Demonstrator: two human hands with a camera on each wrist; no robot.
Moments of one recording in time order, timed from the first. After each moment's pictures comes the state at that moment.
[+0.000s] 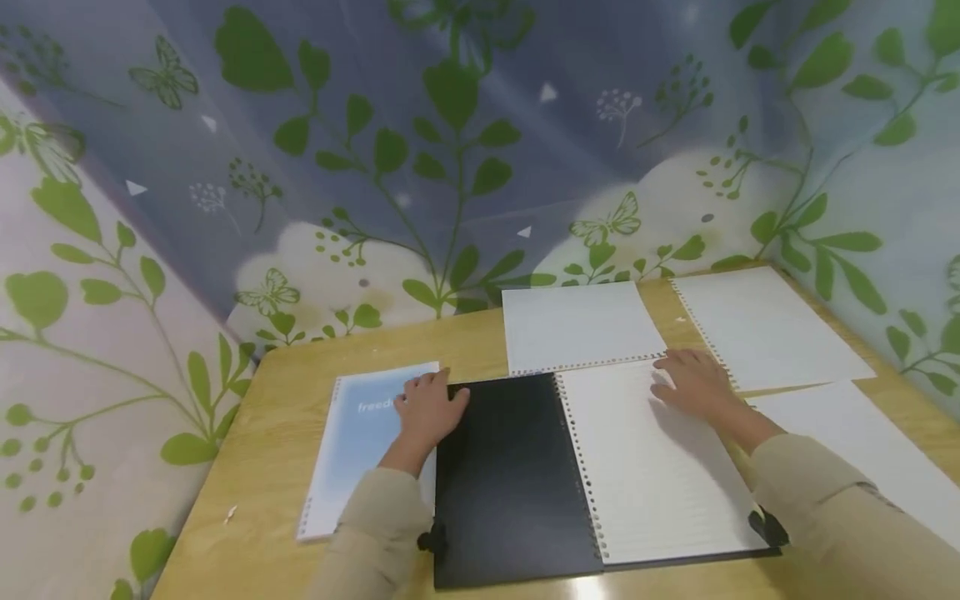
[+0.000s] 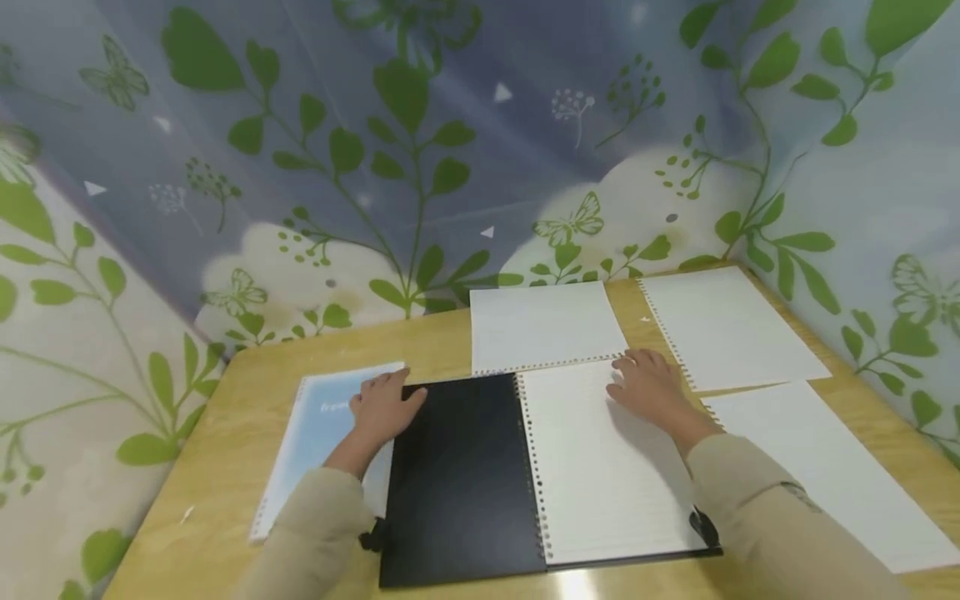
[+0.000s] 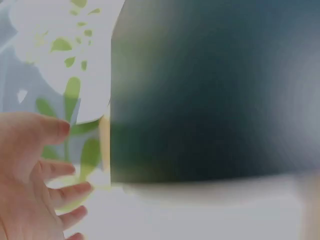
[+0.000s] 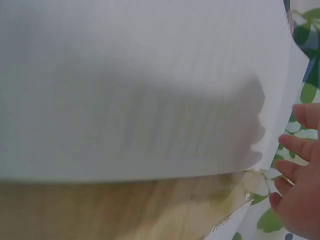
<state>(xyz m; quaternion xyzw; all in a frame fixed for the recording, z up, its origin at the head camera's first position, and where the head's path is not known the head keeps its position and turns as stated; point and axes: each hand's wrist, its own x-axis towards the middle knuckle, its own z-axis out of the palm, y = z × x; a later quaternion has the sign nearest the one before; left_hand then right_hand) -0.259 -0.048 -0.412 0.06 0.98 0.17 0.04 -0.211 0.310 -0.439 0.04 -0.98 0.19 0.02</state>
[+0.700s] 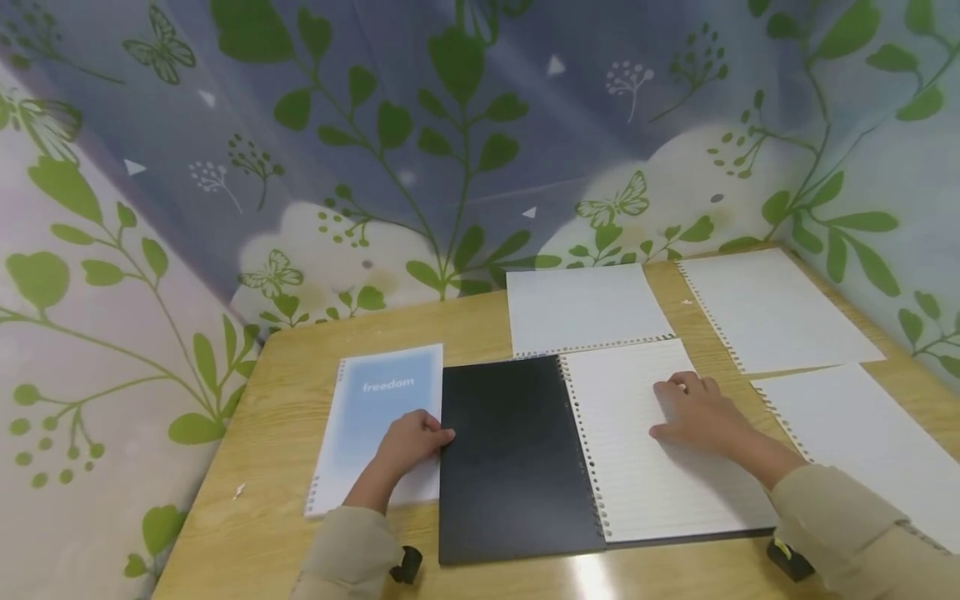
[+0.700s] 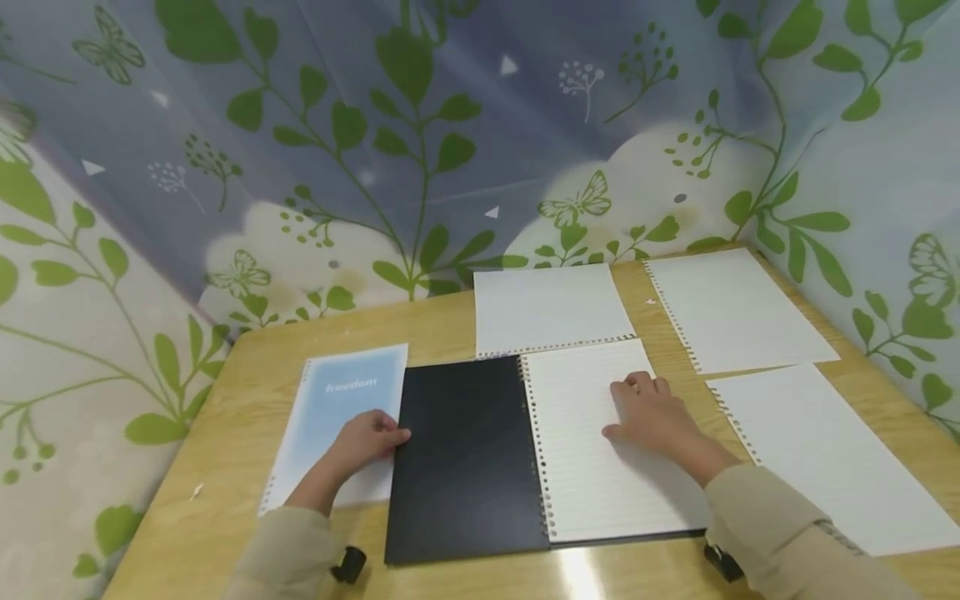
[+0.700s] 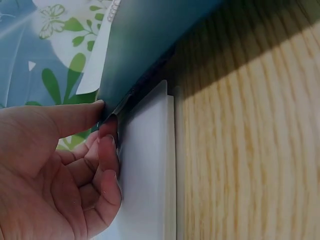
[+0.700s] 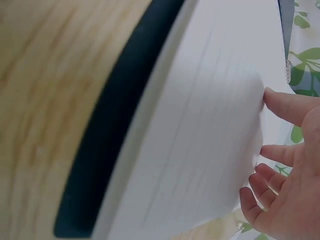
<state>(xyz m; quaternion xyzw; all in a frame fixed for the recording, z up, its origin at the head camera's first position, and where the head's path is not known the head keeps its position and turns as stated) -0.224 -0.100 -0.437 0.03 0.94 0.29 0.15 -0.166 0.287 -0.447 0.06 -0.99 0.15 -0.04</state>
